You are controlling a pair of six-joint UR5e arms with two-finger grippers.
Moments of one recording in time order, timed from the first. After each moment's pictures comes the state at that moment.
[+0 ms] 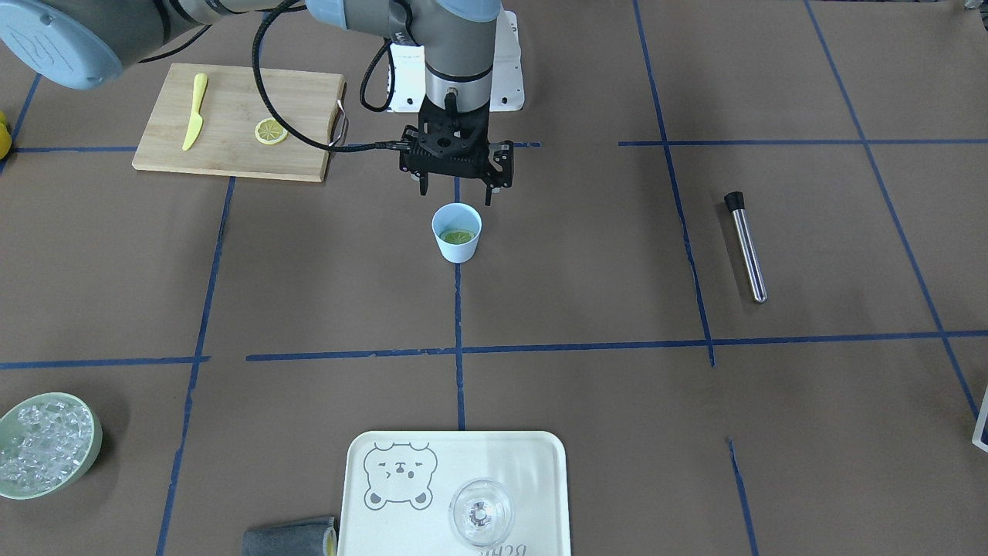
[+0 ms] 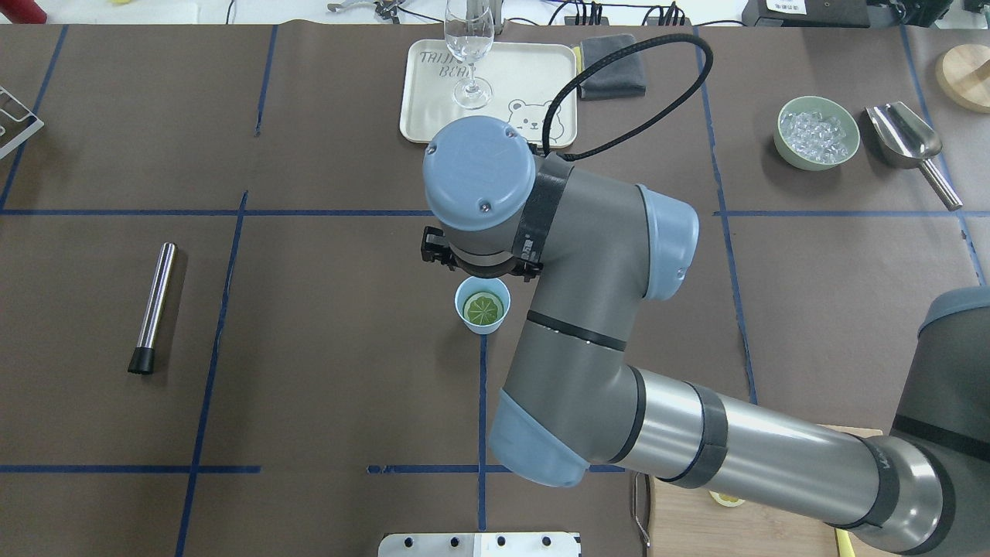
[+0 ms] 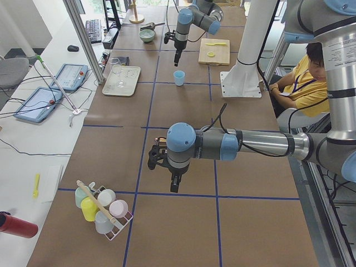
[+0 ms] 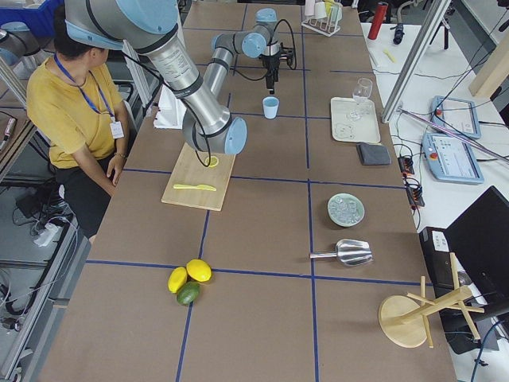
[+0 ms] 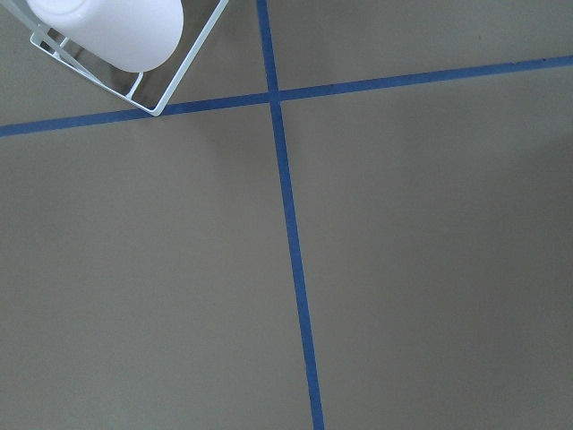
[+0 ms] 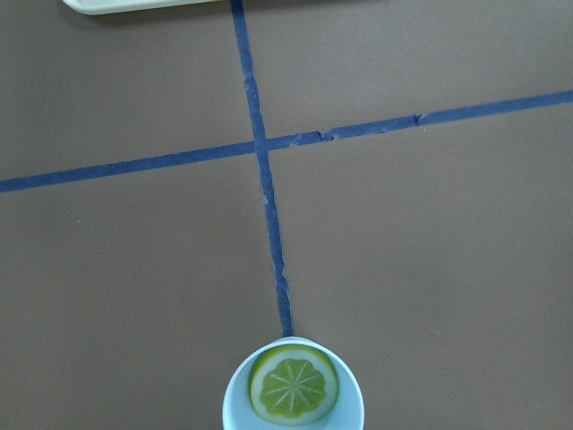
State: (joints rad) left arm -1.60 -1.33 -1.88 -1.57 -2.40 0.11; right arm 0.52 -0.71 1.74 -1.86 1.77 1.34
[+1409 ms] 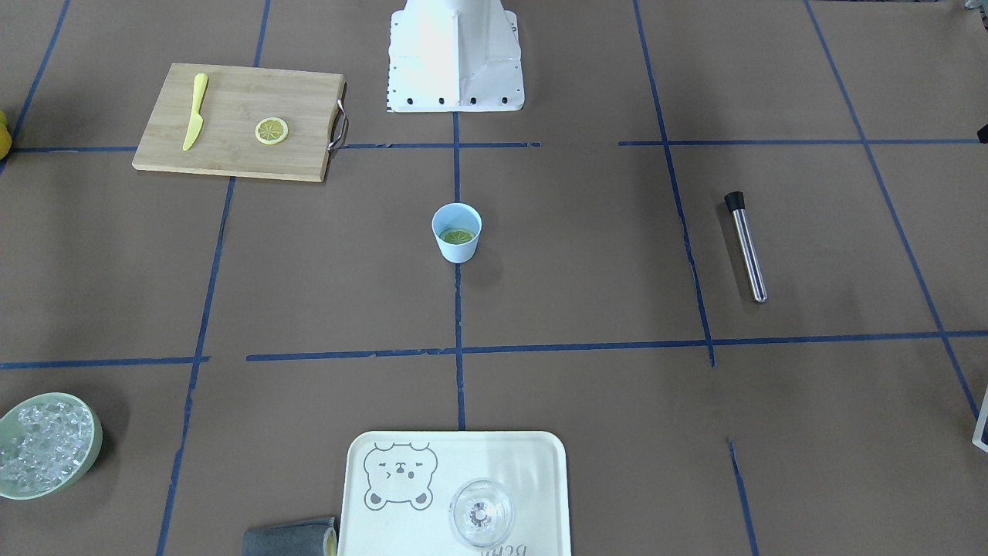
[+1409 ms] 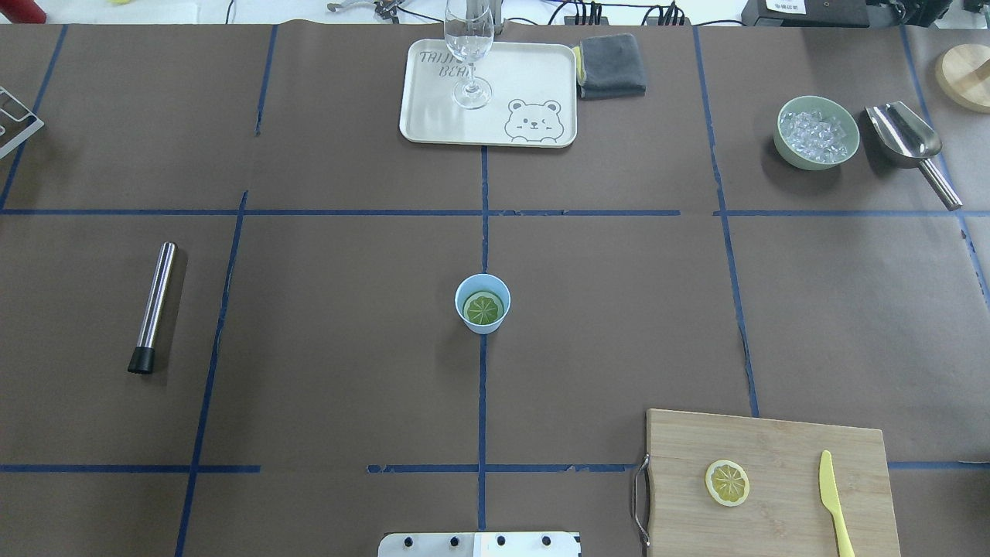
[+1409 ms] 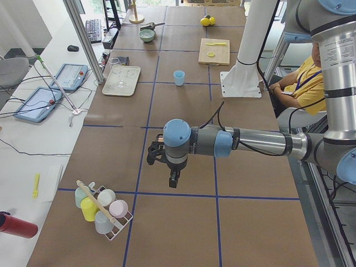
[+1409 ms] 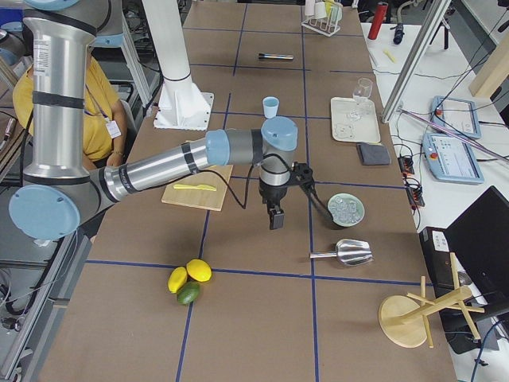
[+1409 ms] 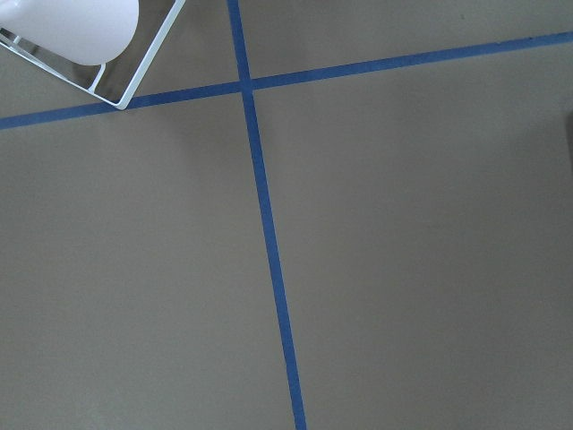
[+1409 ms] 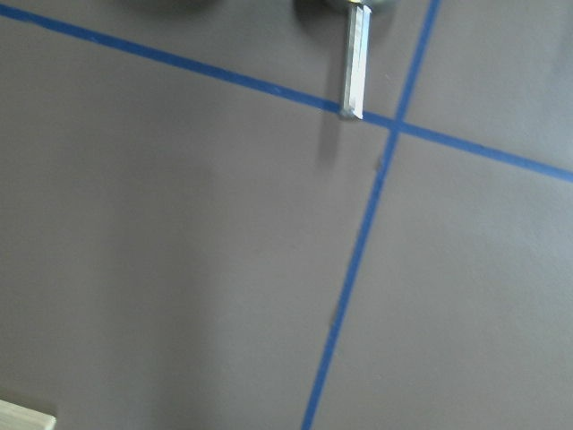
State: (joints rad) left arm -1.54 -1.34 -1.89 -1.56 -2.40 0.09; right arm 1.52 -1.72 2.02 -1.85 2.25 -0.19
